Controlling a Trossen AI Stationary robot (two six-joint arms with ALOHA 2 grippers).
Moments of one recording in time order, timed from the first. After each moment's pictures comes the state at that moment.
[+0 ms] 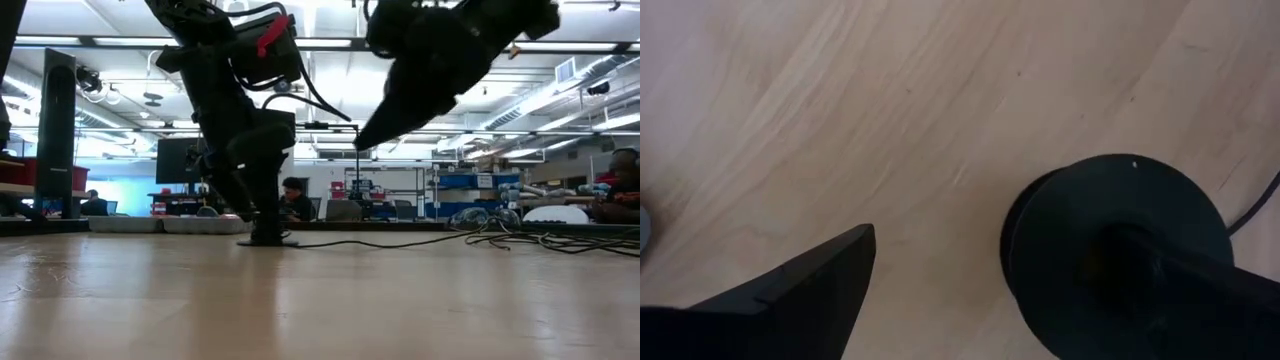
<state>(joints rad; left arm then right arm) 0.00 1.72 1.00 -0.45 -0.24 -0.56 0.24 1.62 0.94 -0.05 0.26 0.15</state>
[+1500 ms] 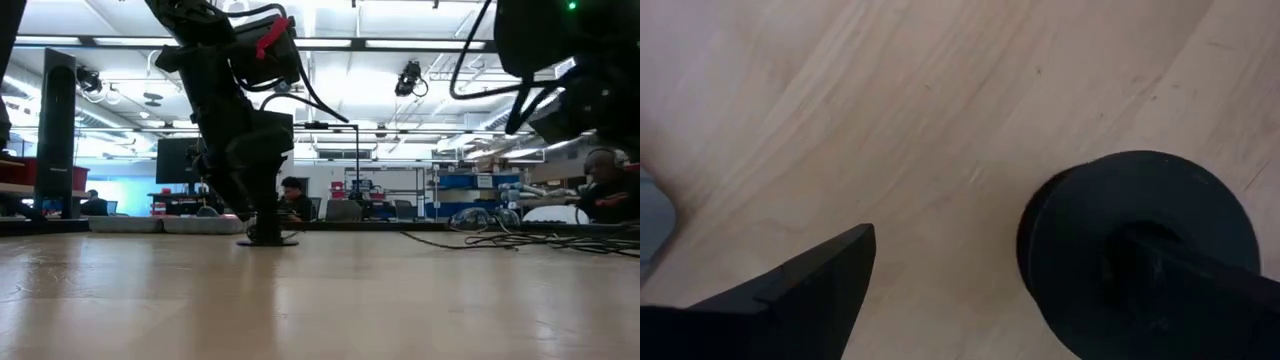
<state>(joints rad) 0.00 1.72 1.00 -0.47 -0.26 -0.57 0.36 1.57 0.95 -1.28 -0.08 0.49</state>
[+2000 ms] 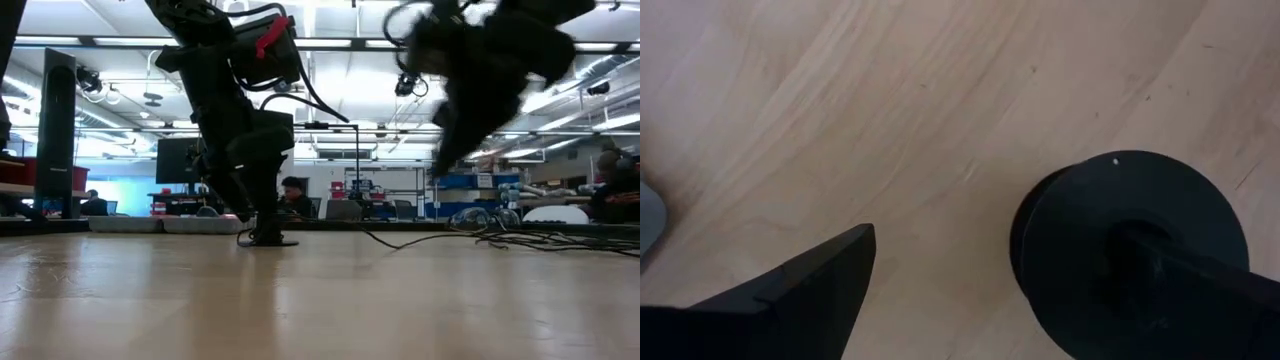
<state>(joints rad) 0.00 1.72 1.00 -0.47 -0.25 -0.58 0.30 1.58 0.95 -0.39 0.19 0.36</state>
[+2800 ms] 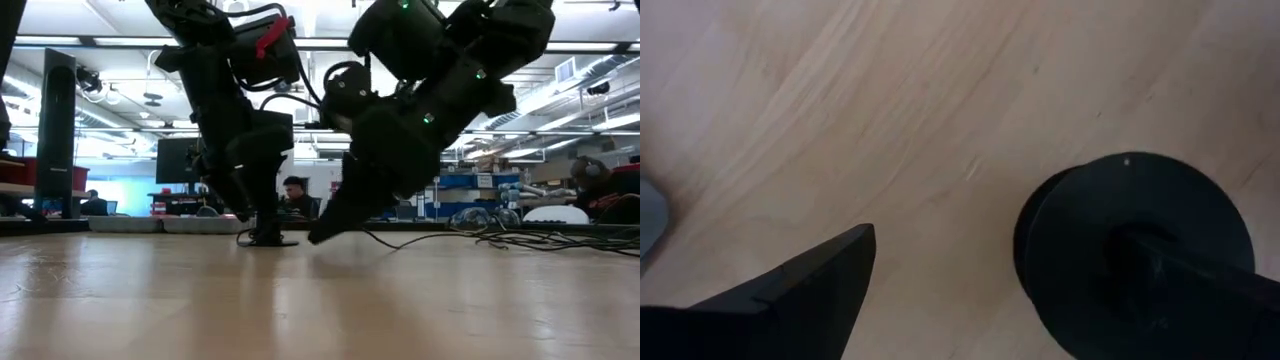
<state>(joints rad) 0.00 1.72 1.00 -0.47 -0.25 -0.58 0.23 1.96 1.00 0.20 0.15 0.22</state>
